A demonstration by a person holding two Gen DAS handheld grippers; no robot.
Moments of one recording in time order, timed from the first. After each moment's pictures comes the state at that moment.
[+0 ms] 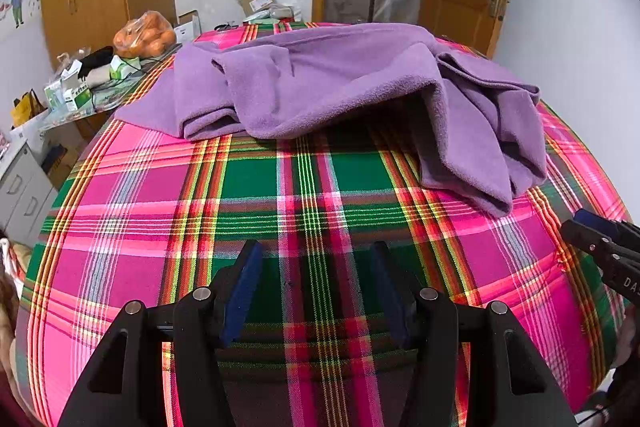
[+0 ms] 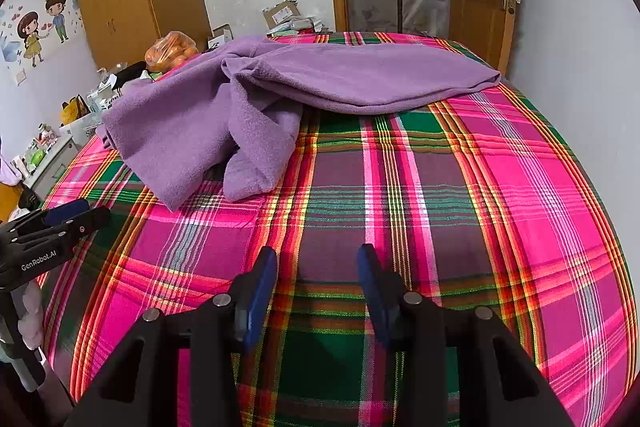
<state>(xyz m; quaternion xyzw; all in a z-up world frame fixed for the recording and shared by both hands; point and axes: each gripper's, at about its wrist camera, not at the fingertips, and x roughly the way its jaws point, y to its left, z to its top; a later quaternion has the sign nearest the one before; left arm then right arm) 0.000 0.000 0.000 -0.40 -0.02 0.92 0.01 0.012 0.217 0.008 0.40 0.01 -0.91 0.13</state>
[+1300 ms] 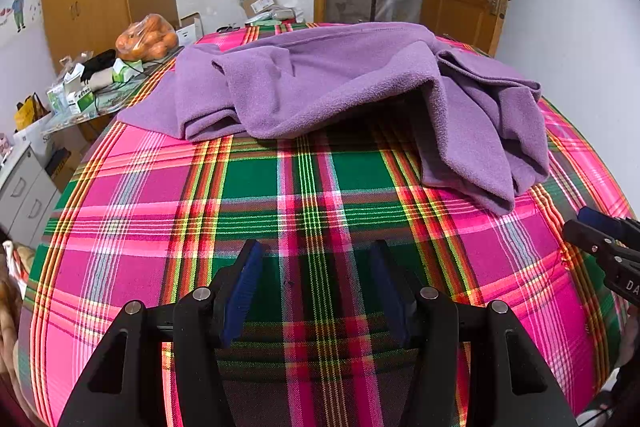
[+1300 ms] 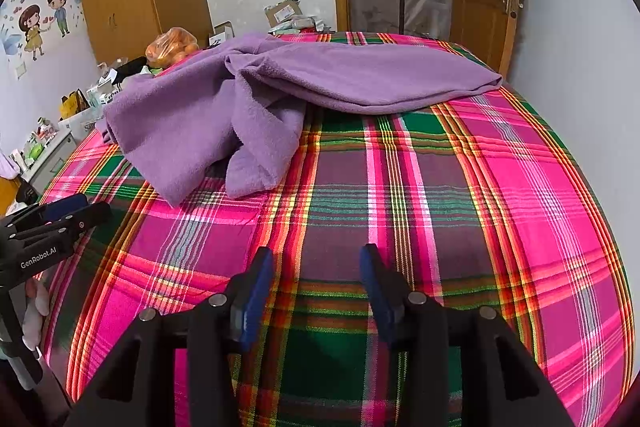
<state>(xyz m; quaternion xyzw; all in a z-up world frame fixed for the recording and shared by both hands) 0.002 0.002 0.000 -0.40 -0.02 0.92 0.00 0.014 0.213 0.008 0.40 0.02 -0.91 0.13</state>
